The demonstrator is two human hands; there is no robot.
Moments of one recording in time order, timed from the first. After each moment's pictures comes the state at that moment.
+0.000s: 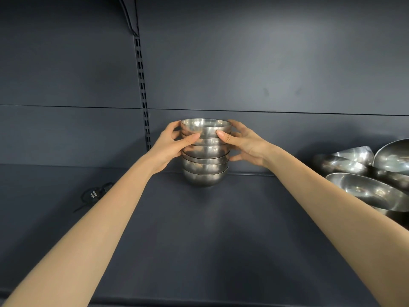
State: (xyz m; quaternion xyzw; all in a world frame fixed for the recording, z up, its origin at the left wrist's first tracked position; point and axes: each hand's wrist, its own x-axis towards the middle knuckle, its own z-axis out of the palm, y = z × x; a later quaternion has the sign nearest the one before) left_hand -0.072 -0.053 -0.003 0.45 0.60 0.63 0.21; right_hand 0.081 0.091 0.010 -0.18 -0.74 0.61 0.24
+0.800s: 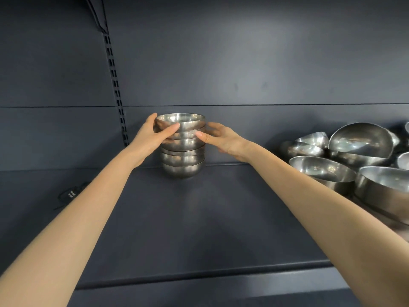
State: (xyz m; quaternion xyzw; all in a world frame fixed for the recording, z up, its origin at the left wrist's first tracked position) left_hand -0.058 -0.050 0.006 0.45 0.68 0.57 0.12; right_hand 0.110 0.074 0.005 -0.23 -0.82 0.47 0.24
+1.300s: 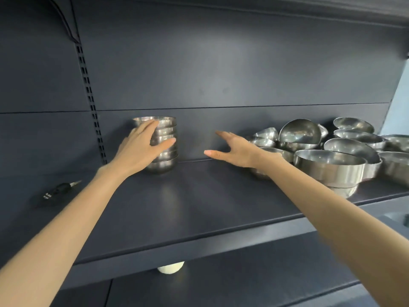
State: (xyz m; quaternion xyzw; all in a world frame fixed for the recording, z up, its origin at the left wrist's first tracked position) left_hand 0.018 -0.100 0.003 0.56 0.75 0.32 -0.10; right_hand 0.233 0.036 0.000 -0.33 -0.91 0.16 0.20
